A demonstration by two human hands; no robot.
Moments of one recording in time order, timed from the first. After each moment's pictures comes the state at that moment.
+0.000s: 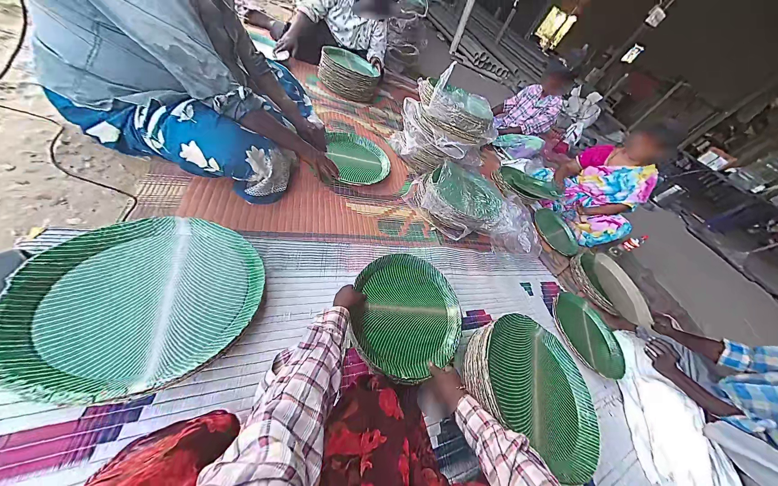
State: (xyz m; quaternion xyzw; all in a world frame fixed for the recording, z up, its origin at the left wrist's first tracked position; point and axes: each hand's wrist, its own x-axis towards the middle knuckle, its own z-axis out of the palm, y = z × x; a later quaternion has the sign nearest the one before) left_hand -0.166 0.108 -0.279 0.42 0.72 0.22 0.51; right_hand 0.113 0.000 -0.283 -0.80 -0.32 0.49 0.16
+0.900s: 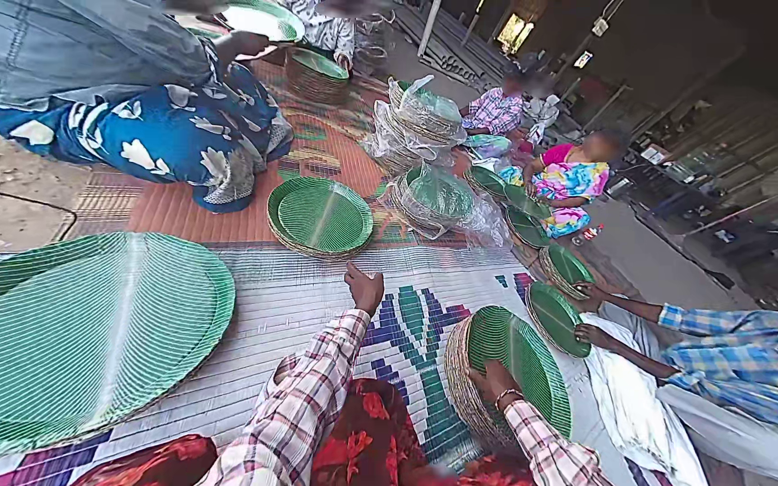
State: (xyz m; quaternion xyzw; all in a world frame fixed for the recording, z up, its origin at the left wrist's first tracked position) left_hand -0.087 0.115 -0.202 0.32 0.68 0.48 0.46; right_hand 0.201 -0.017 -0.167 -0.79 -0.56 0.18 -0.16
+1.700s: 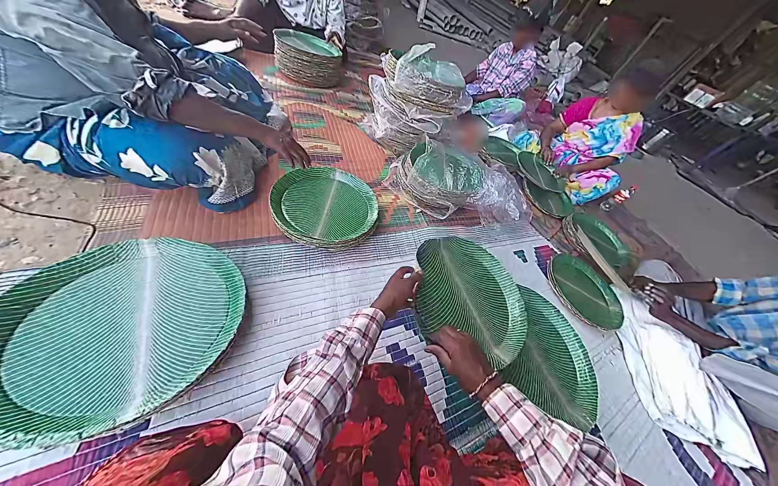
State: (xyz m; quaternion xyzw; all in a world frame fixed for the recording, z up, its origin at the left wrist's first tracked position) left_hand -0.054 0.088 -0.192 0.40 0.49 0.35 0.68; right_hand 0.121 -0.029 -0.175 -0.52 -0.84 0.13 0.09
